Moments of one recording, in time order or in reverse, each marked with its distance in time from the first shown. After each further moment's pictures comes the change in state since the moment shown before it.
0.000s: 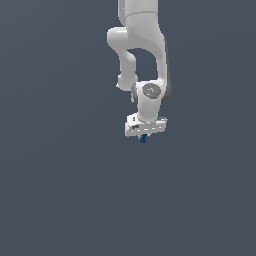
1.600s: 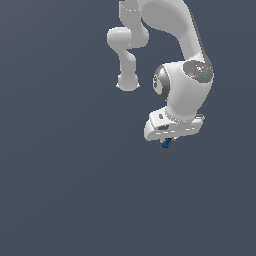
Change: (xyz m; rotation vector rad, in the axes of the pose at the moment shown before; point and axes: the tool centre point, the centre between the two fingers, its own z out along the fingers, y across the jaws) arm 0.119 -0.056 -0.129 0.001 0.000 0.000
